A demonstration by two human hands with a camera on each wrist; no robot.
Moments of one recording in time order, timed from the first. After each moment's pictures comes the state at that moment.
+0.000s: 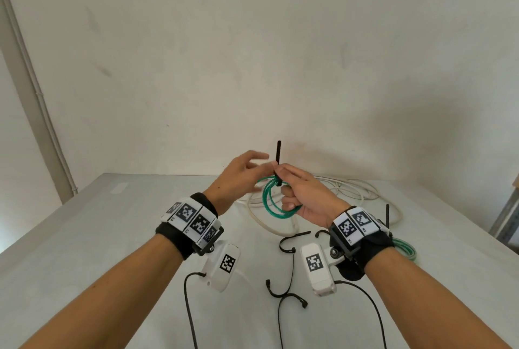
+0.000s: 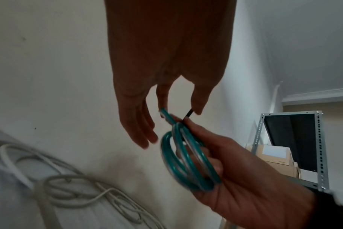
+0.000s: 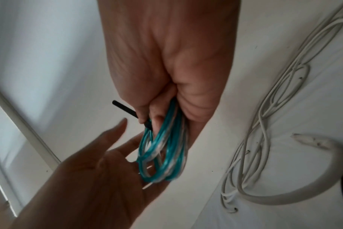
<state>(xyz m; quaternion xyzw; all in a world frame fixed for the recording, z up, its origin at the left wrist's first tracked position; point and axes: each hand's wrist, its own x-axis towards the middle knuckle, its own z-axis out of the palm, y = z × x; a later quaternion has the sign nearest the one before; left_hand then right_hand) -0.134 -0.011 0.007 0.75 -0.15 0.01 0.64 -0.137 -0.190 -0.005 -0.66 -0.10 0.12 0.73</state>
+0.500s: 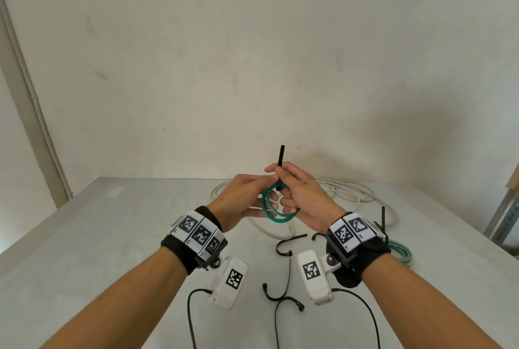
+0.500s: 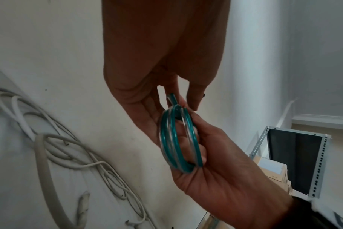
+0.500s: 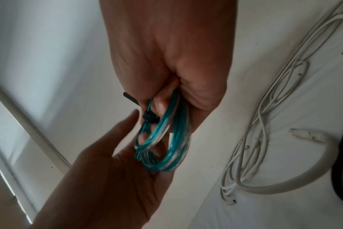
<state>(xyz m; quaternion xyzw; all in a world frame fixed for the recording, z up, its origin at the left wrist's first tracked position) -0.144 -0.027 -0.007 0.70 -0.13 -0.12 0.70 -0.146 -0.191 -0.003 -0.68 -0.11 0.06 0.72</state>
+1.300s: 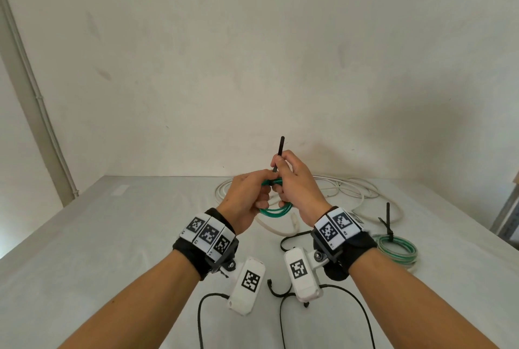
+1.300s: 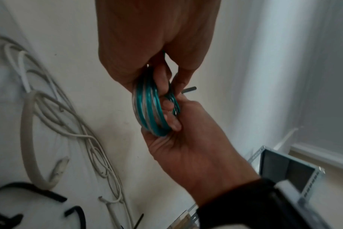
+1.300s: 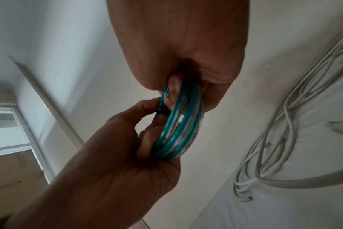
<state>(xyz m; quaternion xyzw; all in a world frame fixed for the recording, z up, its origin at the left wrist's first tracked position) -0.149 -0.040 -0.010 0.60 -0.04 -0.05 0.80 -0.141 -0.165 -0.001 -0.76 -0.09 -0.08 0.64</state>
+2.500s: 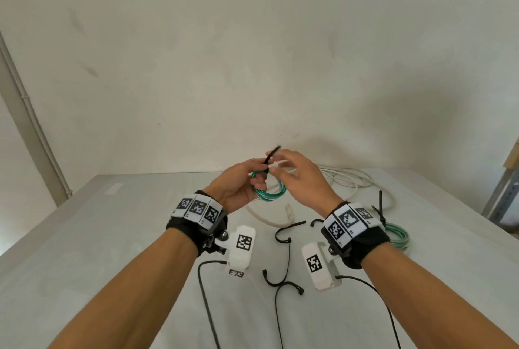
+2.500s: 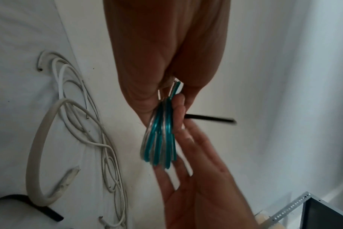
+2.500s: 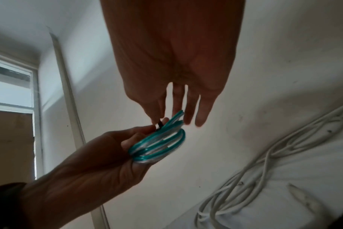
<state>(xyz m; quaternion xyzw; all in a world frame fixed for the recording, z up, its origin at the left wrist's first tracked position) -0.114 -0.034 -0.014 0.51 -0.06 -0.17 0.84 -0.126 -0.206 -0.021 -0.84 -0.19 -0.18 0.47</state>
